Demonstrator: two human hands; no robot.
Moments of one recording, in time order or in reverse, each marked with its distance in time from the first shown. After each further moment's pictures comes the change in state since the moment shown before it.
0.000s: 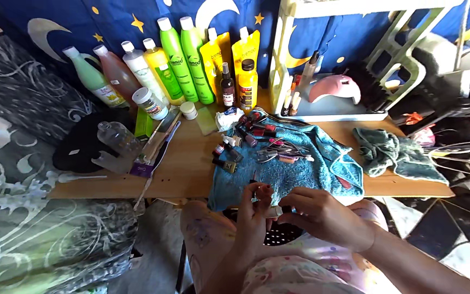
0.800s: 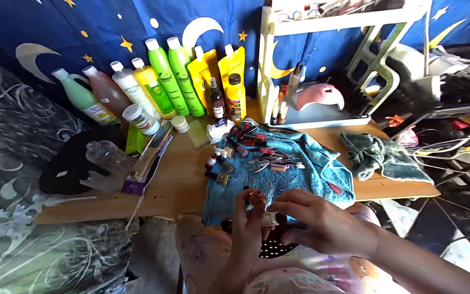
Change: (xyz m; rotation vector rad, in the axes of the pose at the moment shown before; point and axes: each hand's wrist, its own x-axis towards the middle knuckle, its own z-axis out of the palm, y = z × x) left_hand 0.007 0.004 0.011 -0.076 0.008 0.052; right_hand 0.001 0.003 -0.024 0.017 -0.064 -0.064
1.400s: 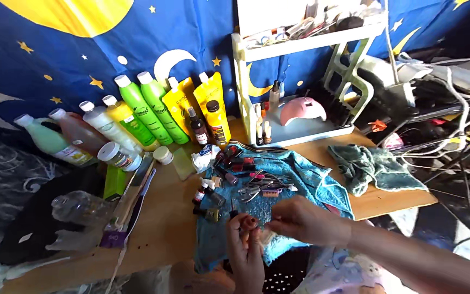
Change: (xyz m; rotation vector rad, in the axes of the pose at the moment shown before) left_hand 0.044 -0.037 0.007 0.298 0.125 0.440; right_hand 0.028 0.058 -0.011 0.221 -0.097 0.411
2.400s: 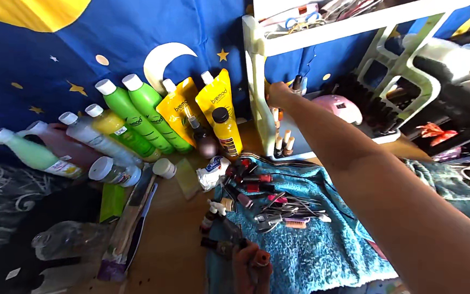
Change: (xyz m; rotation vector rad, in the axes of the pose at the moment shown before) left_hand 0.012 -0.043 -0.025 -0.108 -0.071 -0.174; right_hand 0.309 0.153 -0.167 -0.512 0.142 0.748
